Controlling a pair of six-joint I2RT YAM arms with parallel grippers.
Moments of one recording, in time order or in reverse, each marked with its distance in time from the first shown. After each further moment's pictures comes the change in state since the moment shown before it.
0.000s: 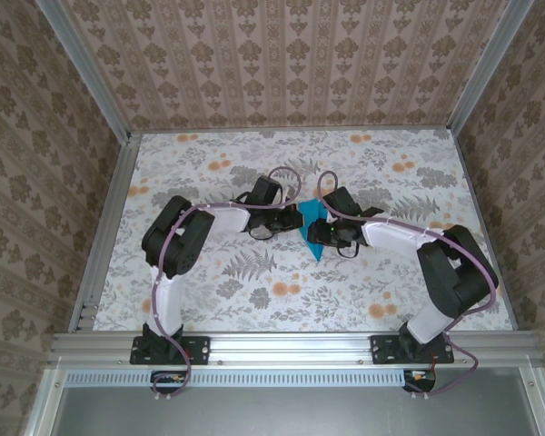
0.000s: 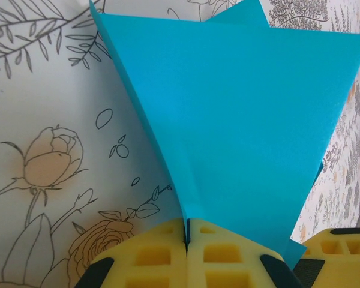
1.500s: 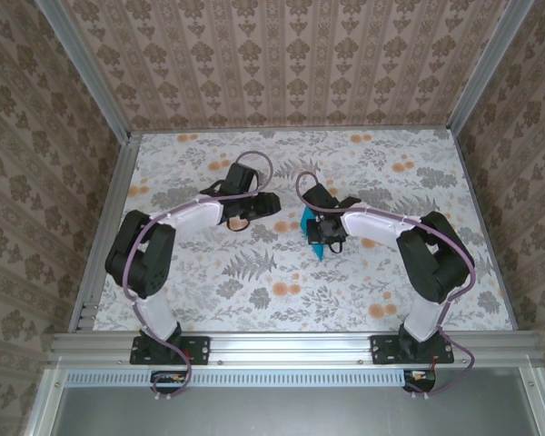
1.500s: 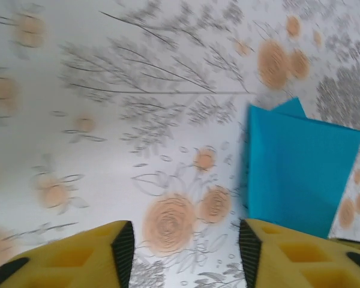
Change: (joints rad) left arm 0.108 -0.292 -0.055 -0.301 -0.291 0.070; right arm 0.091 0.153 0.201 -0.219 0.235 -0.051
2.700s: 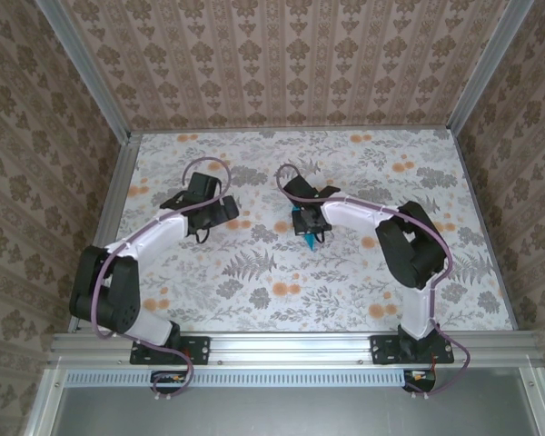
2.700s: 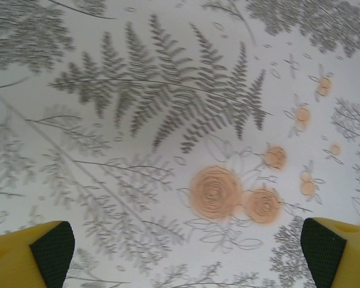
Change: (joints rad) left arm 0.165 -0.291 -0.195 -0.211 -0.379 0.001; right arm 0.046 0.179 0.246 -0.082 0.105 -0.019
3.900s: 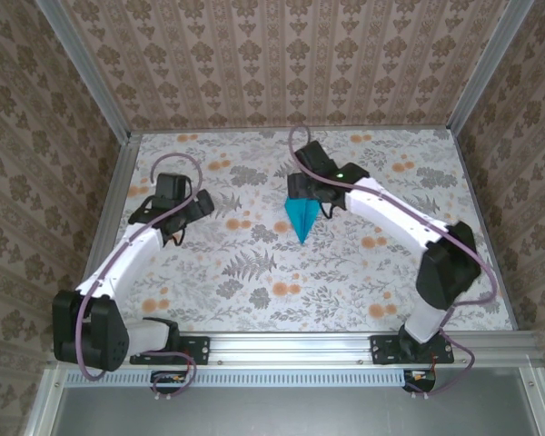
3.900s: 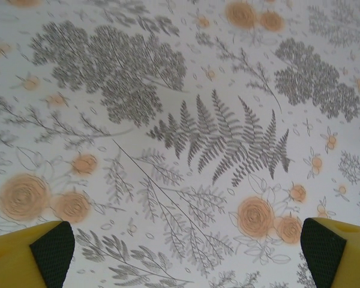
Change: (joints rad) left arm 0.151 -0.236 -0.037 -0.042 -0.030 0.113; right arm -0.033 -0.278 0.132 -0.046 0.106 -0.079
